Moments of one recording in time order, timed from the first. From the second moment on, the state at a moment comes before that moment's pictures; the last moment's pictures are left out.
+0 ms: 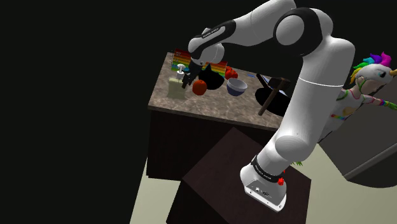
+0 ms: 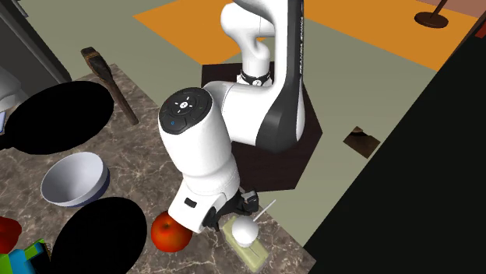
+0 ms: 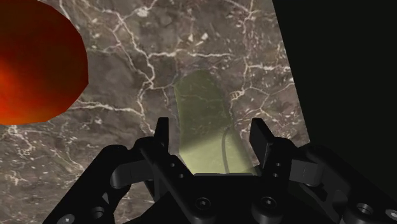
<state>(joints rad) -0.04 0.28 -0.22 -2.06 0.33 2.43 -0.67</state>
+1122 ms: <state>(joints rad) -0.03 0.18 -0.24 -2.01 0.26 2.29 -0.61</state>
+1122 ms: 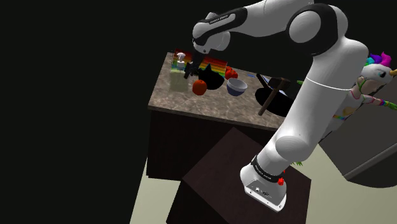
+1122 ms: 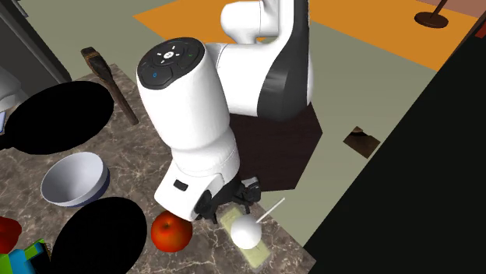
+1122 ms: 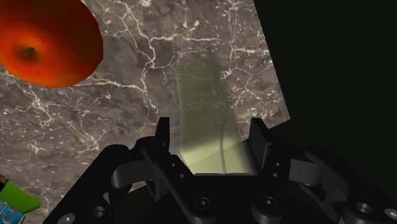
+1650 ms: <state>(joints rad) -0.03 0.13 -0.24 -1.96 0.23 2.19 -0.57</state>
